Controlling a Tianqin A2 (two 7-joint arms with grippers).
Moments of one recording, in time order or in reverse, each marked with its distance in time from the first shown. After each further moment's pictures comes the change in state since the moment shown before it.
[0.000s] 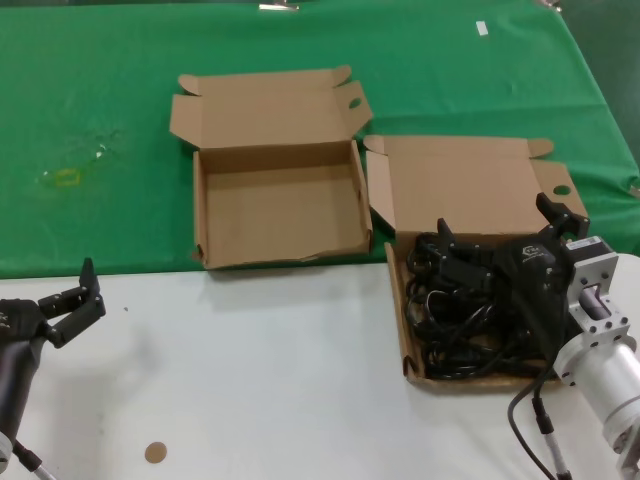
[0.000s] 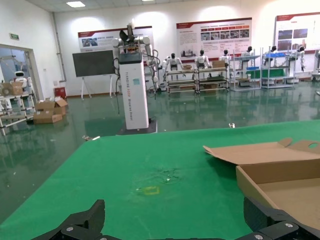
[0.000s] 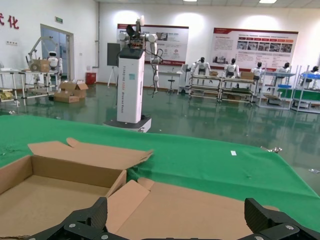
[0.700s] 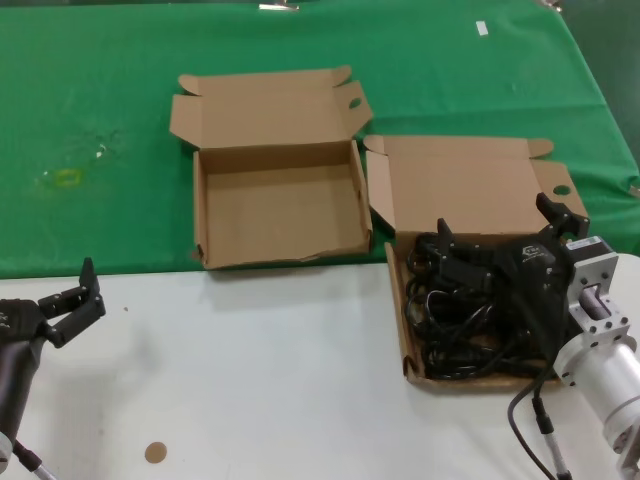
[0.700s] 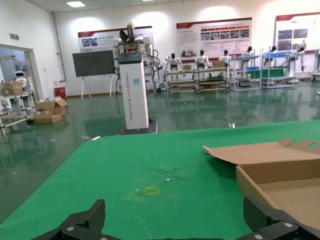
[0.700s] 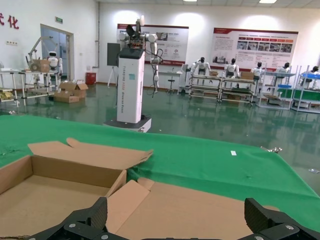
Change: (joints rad) left arm 0.000 0.000 0.000 0.000 0.000 0.000 0.000; right arm 0.000 0.000 0.000 0.000 0.000 0.000 0.000
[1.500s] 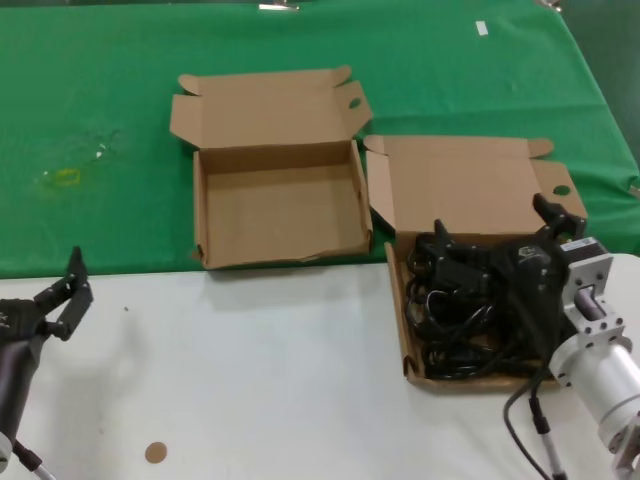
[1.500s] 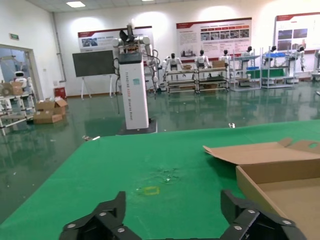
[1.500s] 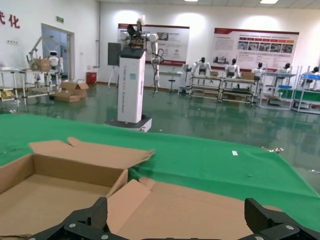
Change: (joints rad) left arm 0.000 0.000 0.000 0.000 0.000 0.000 0.000; right arm 0.002 -0.016 0.009 -0.006 -0.006 -0.009 -0.015
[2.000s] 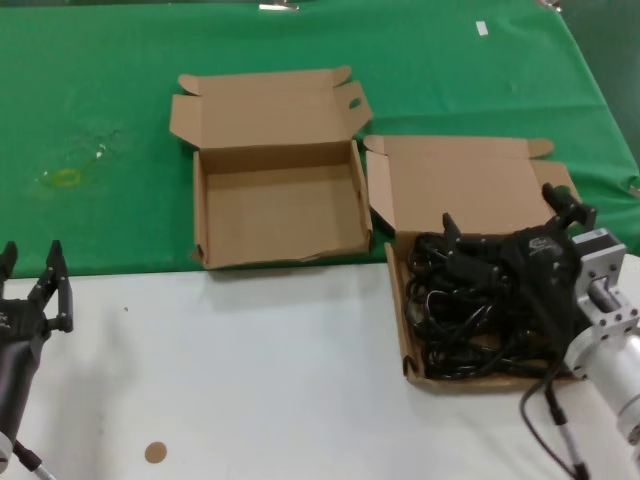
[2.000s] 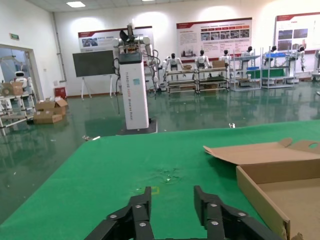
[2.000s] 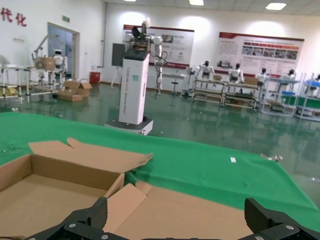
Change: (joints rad) left arm 0.000 0.000 0.000 0.000 0.000 0.000 0.000; right arm 0.002 0.058 -0.019 0.014 0.010 0.009 0.010
